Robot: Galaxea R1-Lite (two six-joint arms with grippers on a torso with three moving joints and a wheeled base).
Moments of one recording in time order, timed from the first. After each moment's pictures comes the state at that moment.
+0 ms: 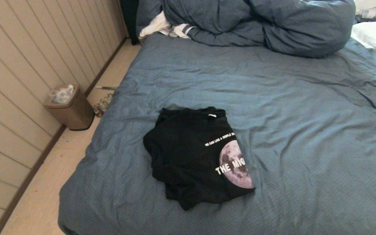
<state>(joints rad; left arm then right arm) 0.00 0.00 -0.02 0.06 -0.02 0.04 0.01 0.00 0.00 0.02 0.01 -0.06</state>
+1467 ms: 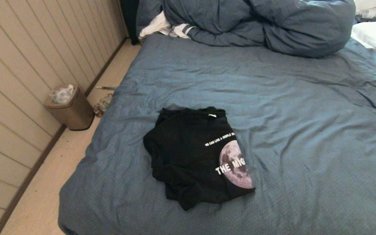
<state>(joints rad) 0.00 0.00 -0.02 0.06 -0.02 0.04 0.01 0.00 0.00 0.02 0.00 -0.05</state>
